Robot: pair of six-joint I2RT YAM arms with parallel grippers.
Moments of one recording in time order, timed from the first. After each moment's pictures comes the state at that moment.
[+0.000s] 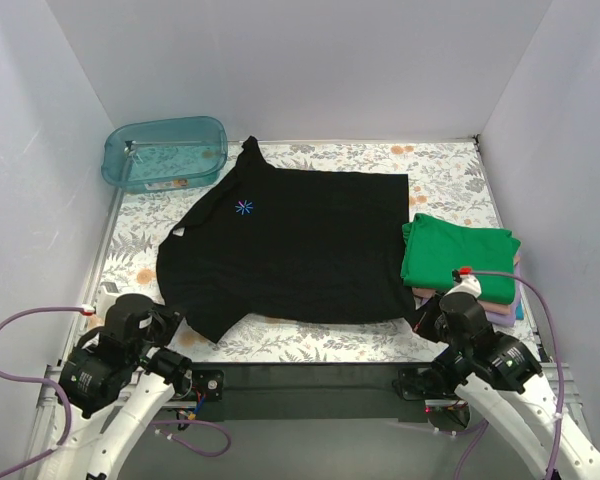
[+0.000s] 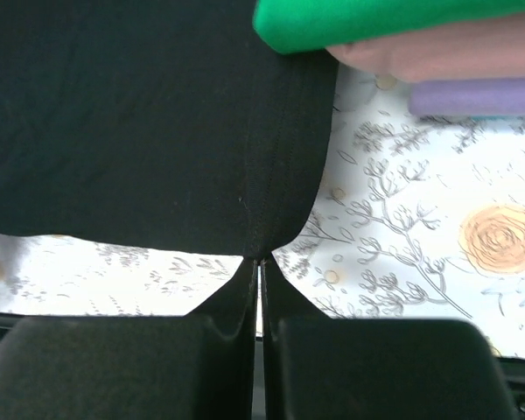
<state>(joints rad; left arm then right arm) -0.42 0.28 0.83 -1.29 -0.30 -1.36 0.64 0.17 0.45 -0.98 0.20 0.91</state>
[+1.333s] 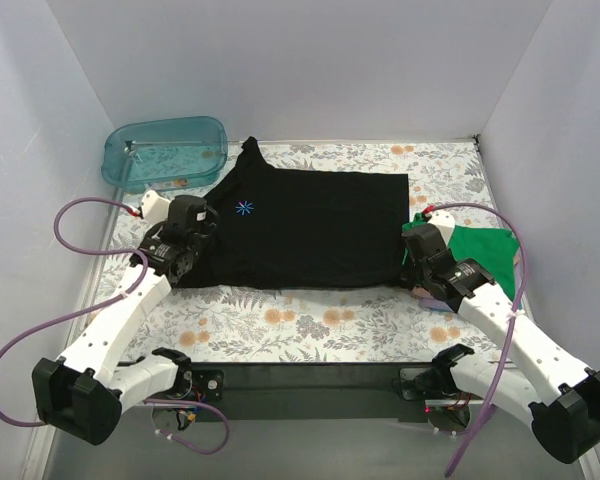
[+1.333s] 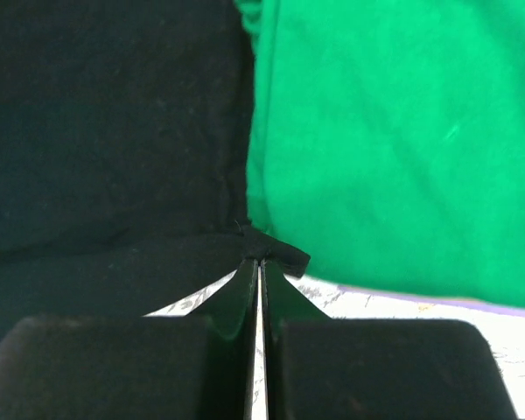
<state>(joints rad) -0.37 1.07 0.93 -0.58 -0.51 -1.12 0.55 0.93 0.75 -0.71 0.44 0.58</state>
